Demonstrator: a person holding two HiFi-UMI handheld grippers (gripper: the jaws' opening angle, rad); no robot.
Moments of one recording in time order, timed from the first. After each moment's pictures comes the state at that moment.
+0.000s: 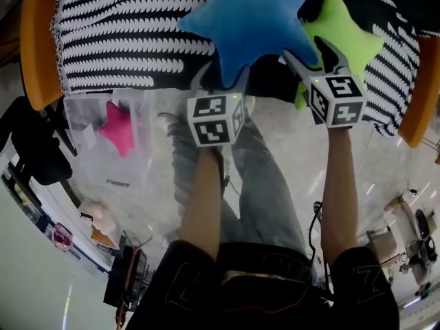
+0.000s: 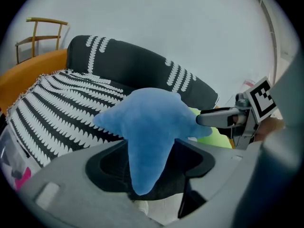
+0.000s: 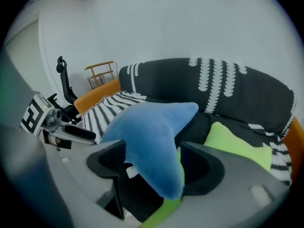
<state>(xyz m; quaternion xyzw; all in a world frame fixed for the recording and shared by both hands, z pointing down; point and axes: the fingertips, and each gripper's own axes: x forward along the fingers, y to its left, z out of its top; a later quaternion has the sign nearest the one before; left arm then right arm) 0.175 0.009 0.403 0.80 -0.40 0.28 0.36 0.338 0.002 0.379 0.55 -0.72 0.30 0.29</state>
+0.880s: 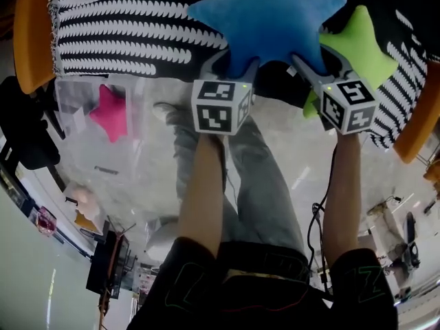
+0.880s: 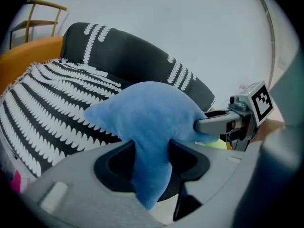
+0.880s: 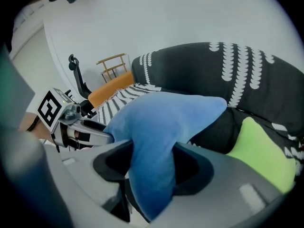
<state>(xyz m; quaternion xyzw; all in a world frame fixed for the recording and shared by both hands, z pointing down) 0.196 -0.004 0.397 0.80 -0.35 0.27 0.40 0.322 -0.001 0.372 0.45 -0.76 0.35 0.32</state>
